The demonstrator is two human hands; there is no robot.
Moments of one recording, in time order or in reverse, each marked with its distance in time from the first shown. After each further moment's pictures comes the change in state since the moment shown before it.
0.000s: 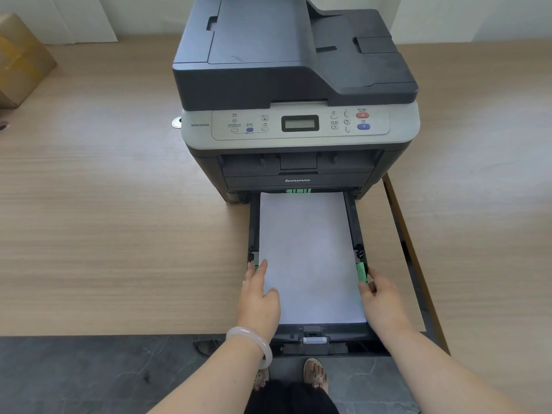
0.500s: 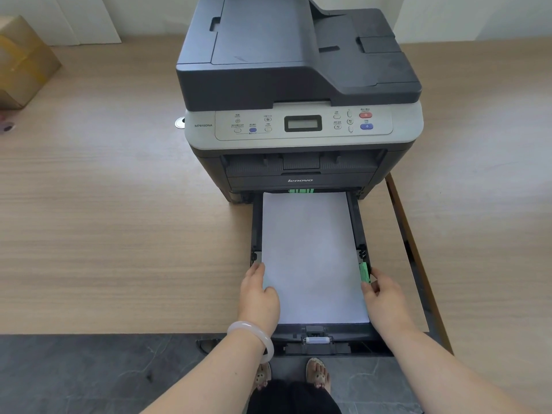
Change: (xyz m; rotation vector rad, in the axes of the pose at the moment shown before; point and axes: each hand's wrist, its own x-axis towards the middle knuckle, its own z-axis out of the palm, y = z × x) left_hand 0.008 0.003 -0.003 -0.039 0.032 -0.044; right_hand 0.004 0.003 0.002 0.015 0.024 -0.008
